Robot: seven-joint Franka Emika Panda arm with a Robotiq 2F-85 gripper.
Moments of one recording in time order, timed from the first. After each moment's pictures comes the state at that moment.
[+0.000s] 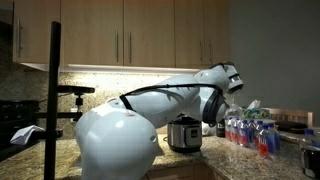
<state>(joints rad) 0.01 1.16 0.32 -0.36 0.89 0.82 -0.26</state>
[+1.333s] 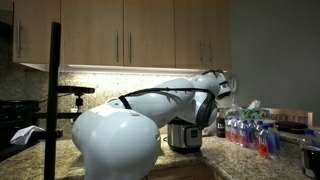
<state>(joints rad) 0.09 1.20 0.35 -0.37 0.89 0.81 -0.26</state>
